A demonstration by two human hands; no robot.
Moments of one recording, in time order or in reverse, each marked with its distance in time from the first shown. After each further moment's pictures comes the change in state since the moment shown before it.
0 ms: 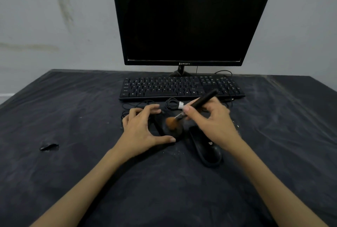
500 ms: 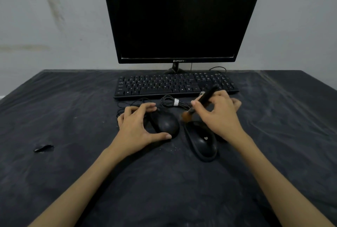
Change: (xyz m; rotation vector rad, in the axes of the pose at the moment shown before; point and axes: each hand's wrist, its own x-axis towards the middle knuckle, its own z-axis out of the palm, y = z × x) left_hand -0.002 0.002 -0.003 0.004 -0.016 0.009; right_hand 0.005 0.016 -0.013 -0.292 0.122 0.044
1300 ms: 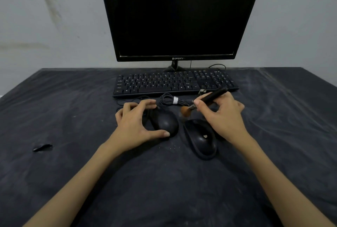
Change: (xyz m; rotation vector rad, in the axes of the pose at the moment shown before) left_hand 0.003 0.001 -0.006 0.019 -0.052 0.002; right_hand -0.012 -0.002 -0.011 0.131 -0.010 0.010
